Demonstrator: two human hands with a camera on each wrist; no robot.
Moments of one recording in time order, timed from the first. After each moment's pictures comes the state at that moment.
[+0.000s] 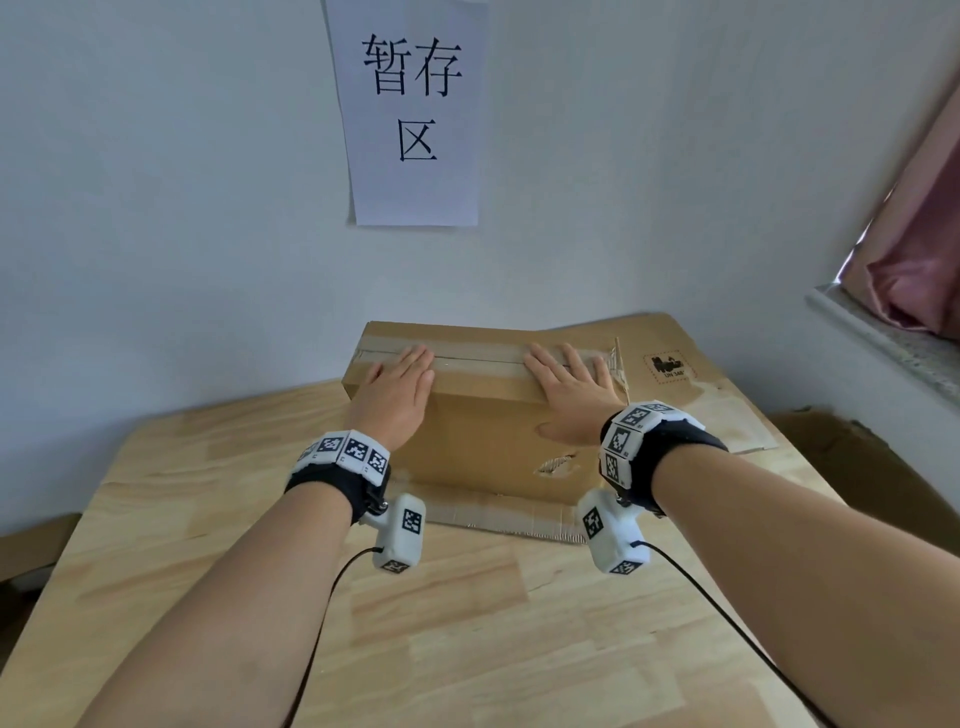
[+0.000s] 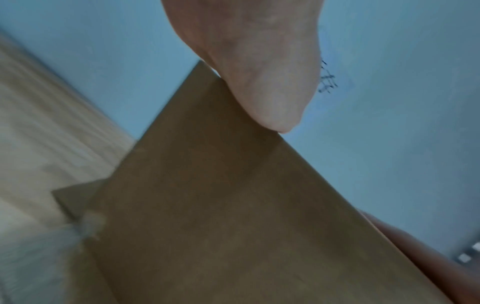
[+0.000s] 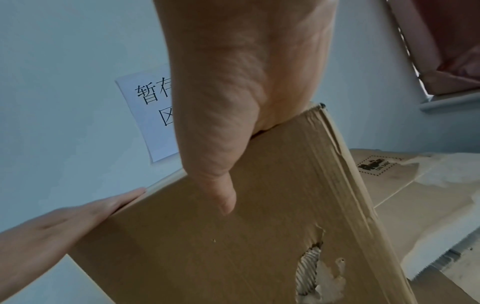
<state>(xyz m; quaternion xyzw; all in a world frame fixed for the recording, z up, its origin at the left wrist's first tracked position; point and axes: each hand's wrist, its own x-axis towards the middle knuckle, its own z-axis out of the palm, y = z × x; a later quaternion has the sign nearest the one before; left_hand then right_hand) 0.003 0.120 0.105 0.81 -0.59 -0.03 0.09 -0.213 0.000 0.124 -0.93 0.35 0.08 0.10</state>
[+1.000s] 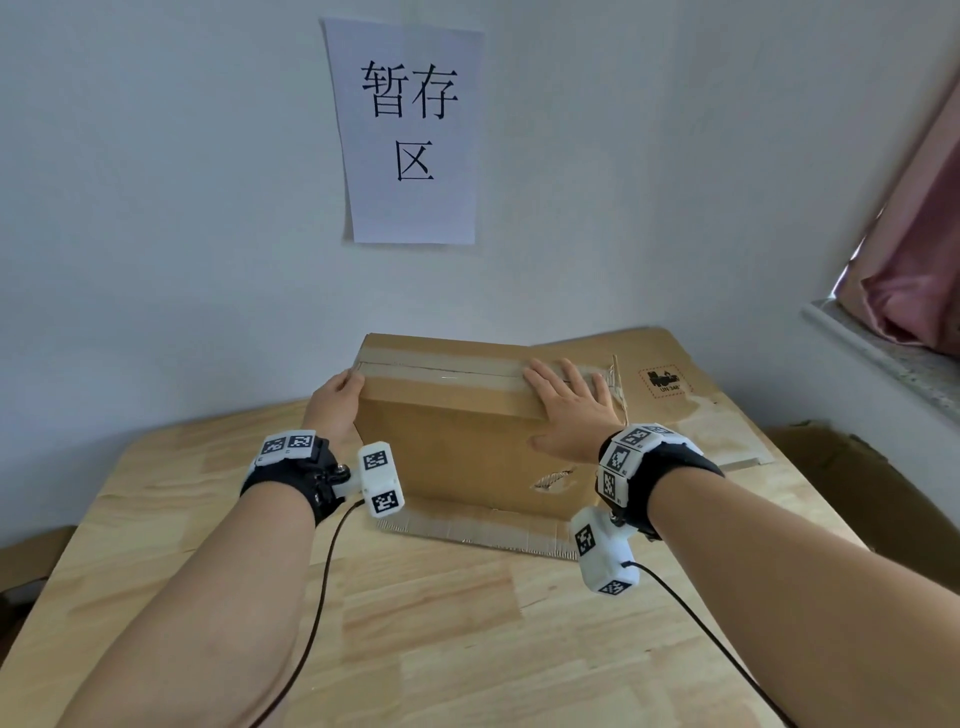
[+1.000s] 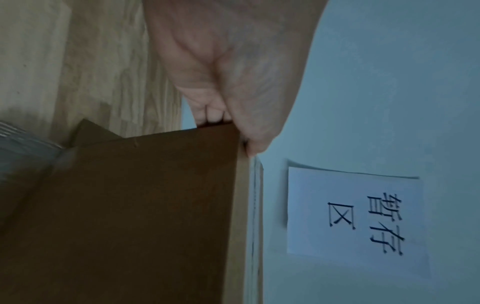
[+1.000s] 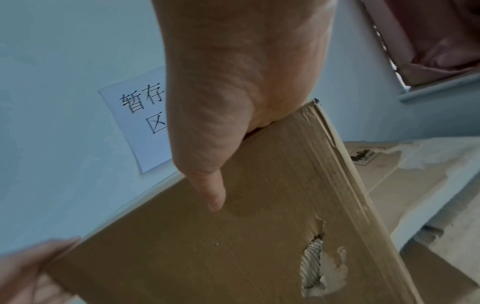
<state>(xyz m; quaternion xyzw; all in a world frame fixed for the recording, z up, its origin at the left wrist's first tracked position) 0.030 0.134 0.120 0.85 -0.26 -0.22 0.41 -0.222 -0.004 0.114 -0.92 0.37 0.04 0.13</state>
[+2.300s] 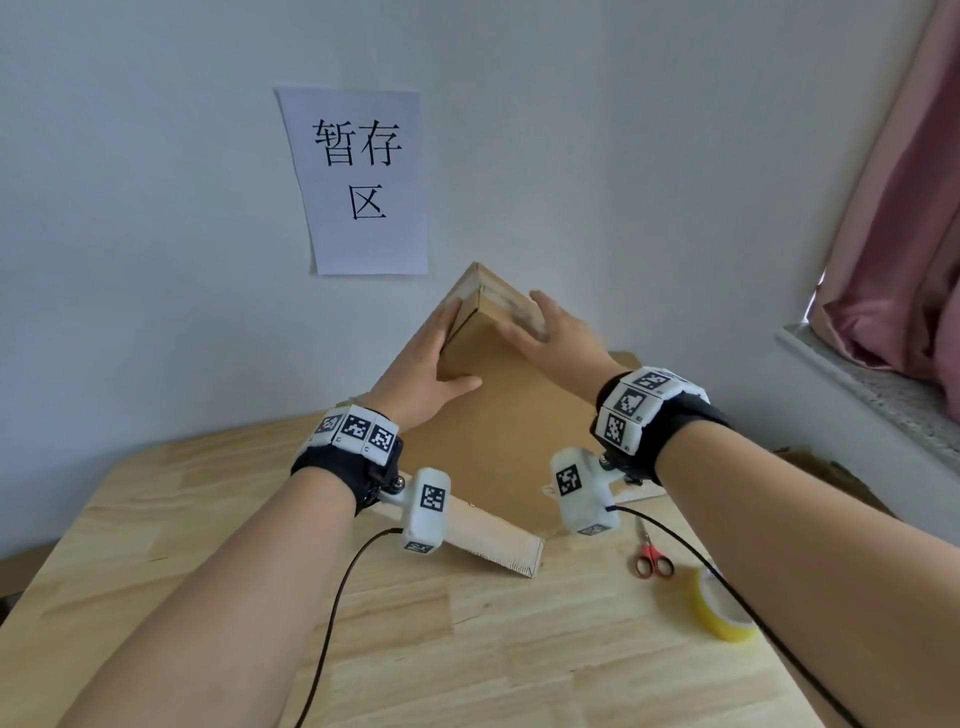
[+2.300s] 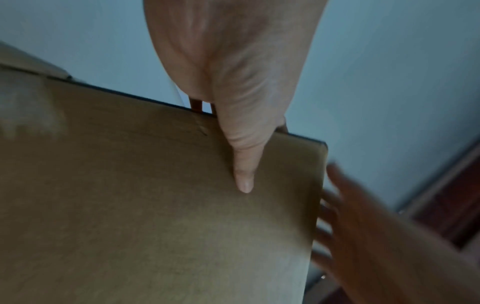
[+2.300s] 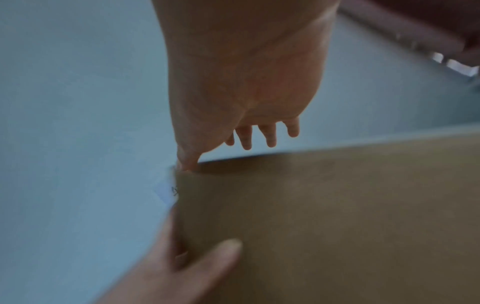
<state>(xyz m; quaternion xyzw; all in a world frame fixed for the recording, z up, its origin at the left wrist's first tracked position) -0.135 0.049 0.191 0.72 -0.58 -0.14 0.36 -0.299 -0.062 0.214 -0.85 0.39 -0.20 0.28</state>
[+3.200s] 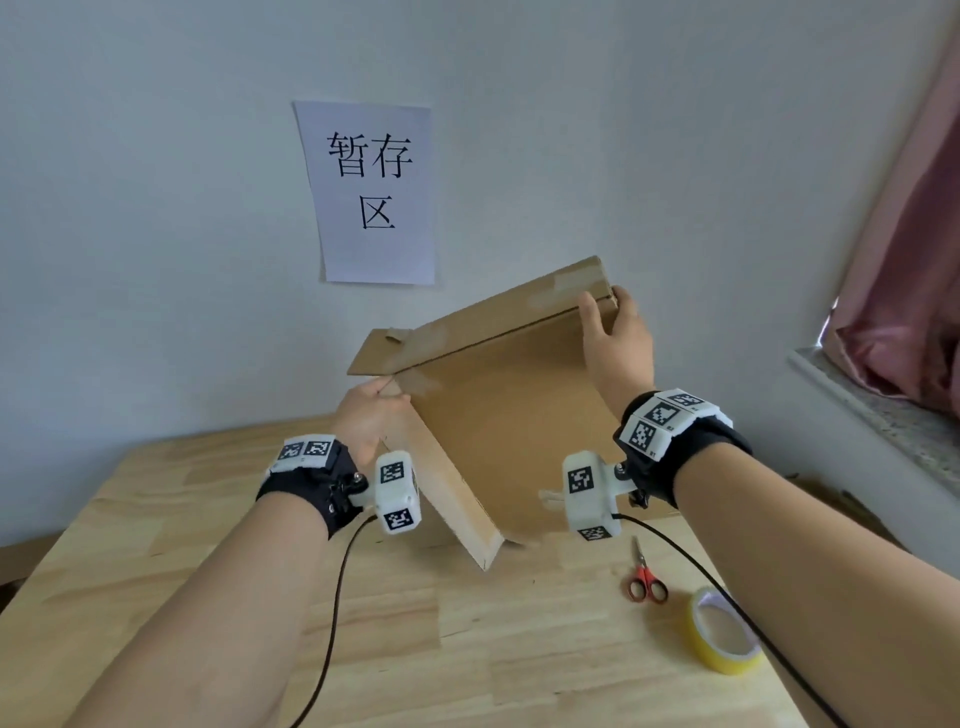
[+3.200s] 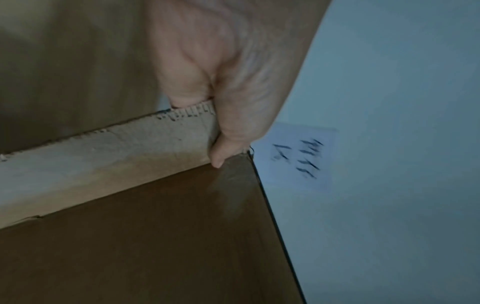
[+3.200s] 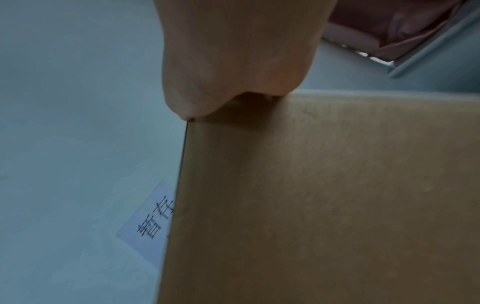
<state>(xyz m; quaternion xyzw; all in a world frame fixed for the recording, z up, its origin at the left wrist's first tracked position) -0.124 0.074 0.179 0.75 -0.18 -0.32 0.55 -0.327 -0.092 0.212 -0.70 0.46 -0.39 0.38</state>
